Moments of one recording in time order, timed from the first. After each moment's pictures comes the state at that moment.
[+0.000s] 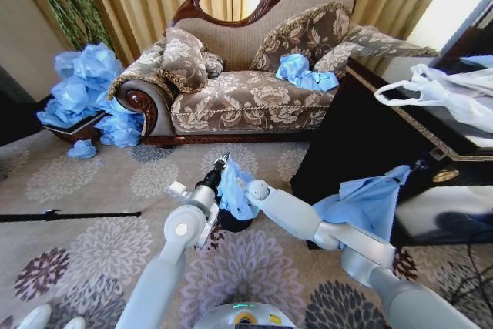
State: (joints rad) left arm 1.04 -1.33 -0.25 -2.12 -1.48 0.01 -0.55; right arm -0.23 1.43 -0.62 0.95 0.62 -0.73 -0.22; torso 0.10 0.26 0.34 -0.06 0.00
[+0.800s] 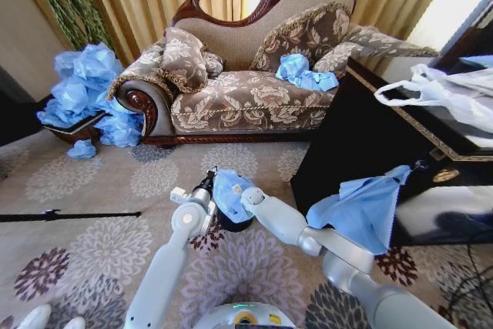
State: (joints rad) left arm 1.03 -1.35 -0.30 -1.95 -1.50 -0.05 -0.60; right arm -0.28 1.58 -0.54 0.71 0.57 -0.73 -0.21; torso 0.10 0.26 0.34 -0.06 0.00
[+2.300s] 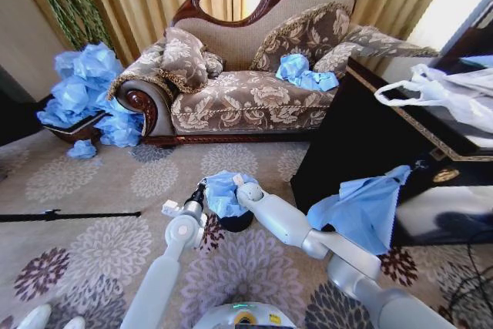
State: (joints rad) left arm 1.13 -1.33 -0.34 -1.94 -1.40 -0.04 -0.55; right arm -0.33 1.46 -0.52 1.06 0.81 -0.71 0.28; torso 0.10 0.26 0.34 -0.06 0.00
